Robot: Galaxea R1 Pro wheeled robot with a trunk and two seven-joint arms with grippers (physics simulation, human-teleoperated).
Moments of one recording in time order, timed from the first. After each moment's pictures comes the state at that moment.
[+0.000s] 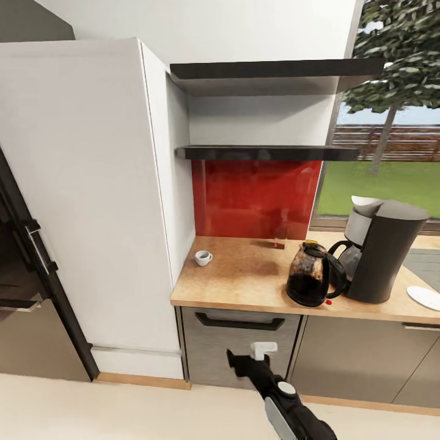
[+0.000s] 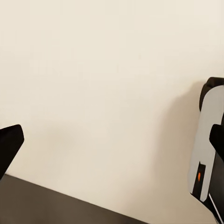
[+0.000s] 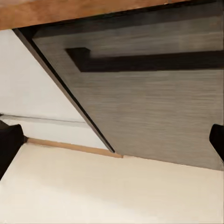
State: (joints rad) left arm -0.11 0.27 0.26 -0.13 -0.20 0.01 -0.01; right arm -0.35 0.05 0.42 -0.88 -0.43 0.08 -0.04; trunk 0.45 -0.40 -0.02
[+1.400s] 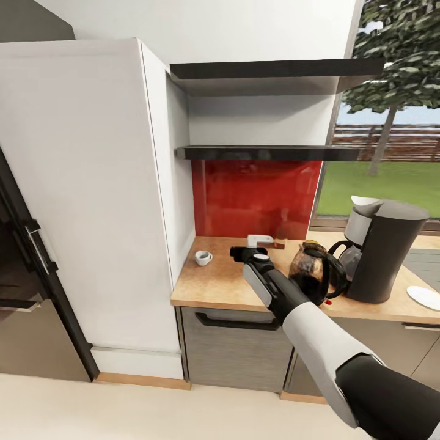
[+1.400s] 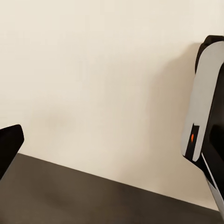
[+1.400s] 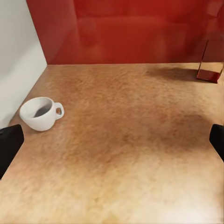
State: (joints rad) left arm -0.09 0.26 0.25 -0.04 -0.20 0.02 -0.01; right arm -1.02 0.16 0.42 -0.70 -0.44 0.33 -0.41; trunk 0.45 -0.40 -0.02
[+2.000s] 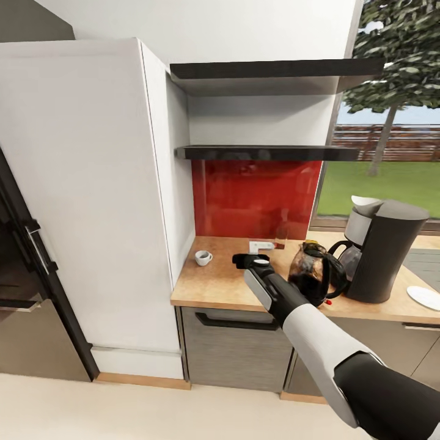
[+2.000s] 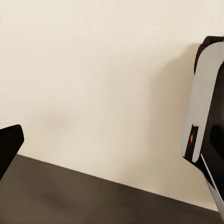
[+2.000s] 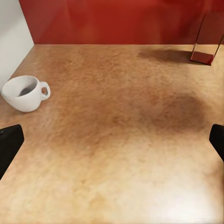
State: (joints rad) left arm -0.09 0.26 0.25 -0.04 -0.21 0.01 -0.01; right arm -1.02 0.15 0.42 -0.62 -0.43 0.33 -0.41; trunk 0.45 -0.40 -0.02
